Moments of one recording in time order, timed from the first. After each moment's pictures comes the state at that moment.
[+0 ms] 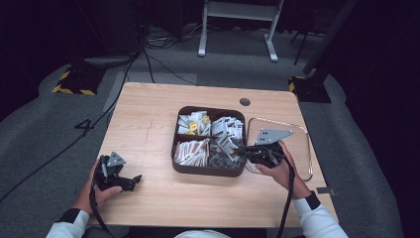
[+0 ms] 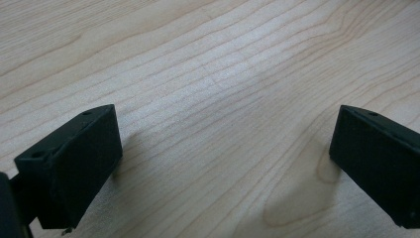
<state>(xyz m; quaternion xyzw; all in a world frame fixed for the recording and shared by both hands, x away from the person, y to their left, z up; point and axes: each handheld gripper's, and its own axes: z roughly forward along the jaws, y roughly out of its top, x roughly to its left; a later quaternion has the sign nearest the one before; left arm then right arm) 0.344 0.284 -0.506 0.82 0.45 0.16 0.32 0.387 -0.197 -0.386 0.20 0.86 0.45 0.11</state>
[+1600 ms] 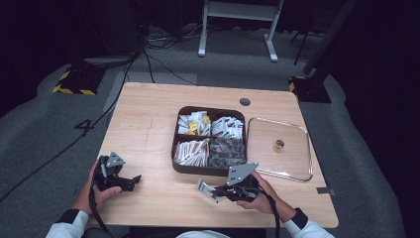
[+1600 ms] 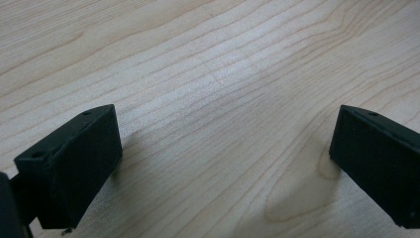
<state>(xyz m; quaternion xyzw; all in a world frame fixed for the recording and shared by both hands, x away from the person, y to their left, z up) 0.343 0.285 -0.506 0.82 0.45 0.16 0.32 0.327 -0.140 -0.445 0.09 0.91 0.39 0.01</state>
